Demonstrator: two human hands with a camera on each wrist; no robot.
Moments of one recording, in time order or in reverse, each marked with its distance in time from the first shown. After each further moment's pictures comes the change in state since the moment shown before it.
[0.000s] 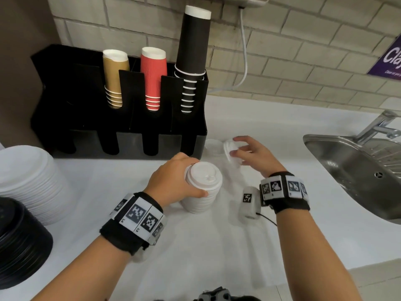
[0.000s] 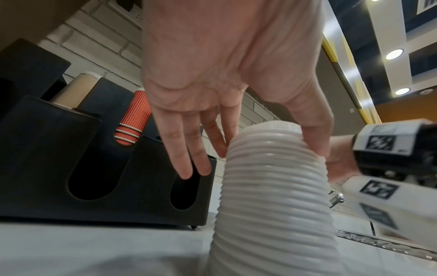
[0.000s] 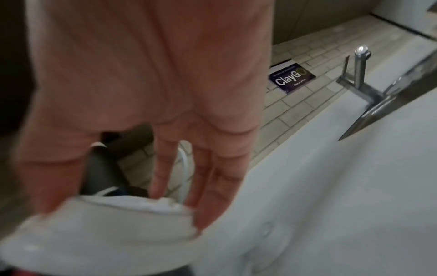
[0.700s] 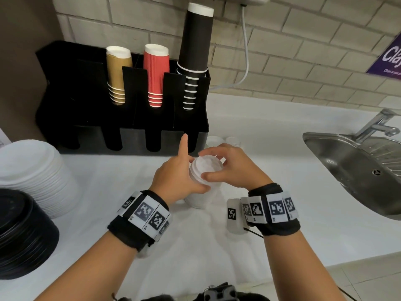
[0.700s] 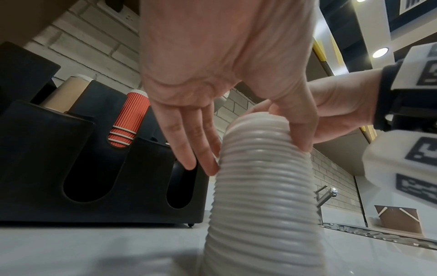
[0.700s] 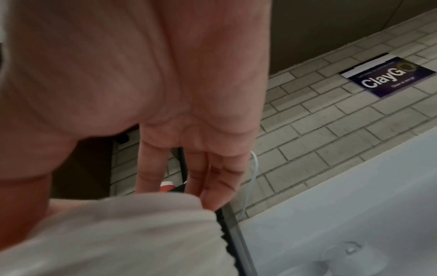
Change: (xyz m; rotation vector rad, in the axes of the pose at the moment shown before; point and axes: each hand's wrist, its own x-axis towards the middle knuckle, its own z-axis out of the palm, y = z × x) left_hand -0.003 -0.005 0.007 -0.085 0.058 0.038; right_hand -0.055 -0.046 0.052 -0.357 -0.153 -0.366
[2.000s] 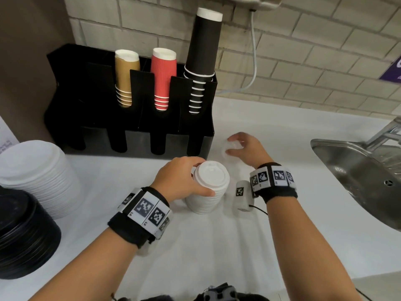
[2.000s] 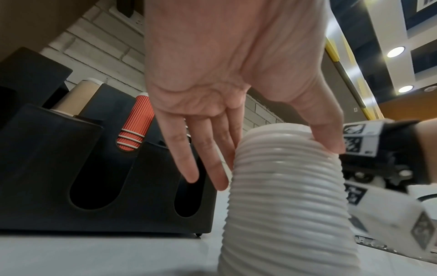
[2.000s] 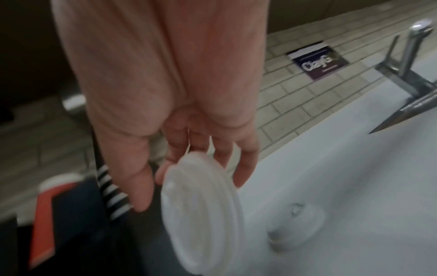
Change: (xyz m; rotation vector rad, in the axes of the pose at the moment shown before) left_hand 0.005 0.006 -0.011 0.051 -0.069 -0.013; right_hand 0.067 0.075 -0.019 0.093 0.177 0.209
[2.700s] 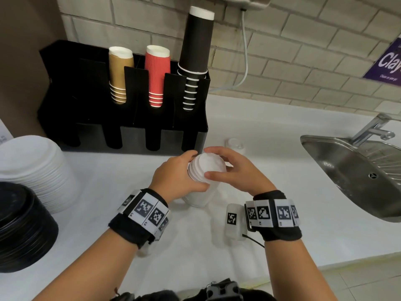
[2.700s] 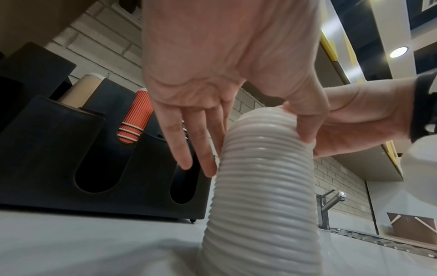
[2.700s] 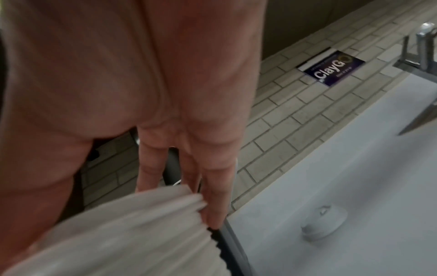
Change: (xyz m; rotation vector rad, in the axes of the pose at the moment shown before) left_hand -0.010 -0.002 0.014 0.019 0.086 0.007; right_hand -0.096 -0.042 0.010 0.238 -0.220 -0.088
